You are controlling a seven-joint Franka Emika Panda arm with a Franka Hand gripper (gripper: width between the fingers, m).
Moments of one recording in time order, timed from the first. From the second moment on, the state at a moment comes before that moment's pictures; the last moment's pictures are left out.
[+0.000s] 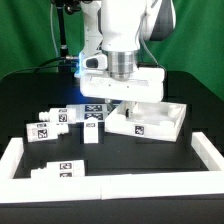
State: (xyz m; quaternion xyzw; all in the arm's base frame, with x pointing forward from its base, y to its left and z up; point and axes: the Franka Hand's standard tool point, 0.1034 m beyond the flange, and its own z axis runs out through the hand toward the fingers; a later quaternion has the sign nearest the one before) arm 0.364 0.014 0.006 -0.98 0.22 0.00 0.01
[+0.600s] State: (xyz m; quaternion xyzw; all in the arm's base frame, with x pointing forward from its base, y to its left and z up) arm 0.382 -0.010 0.034 -0.99 0.14 0.00 0.02
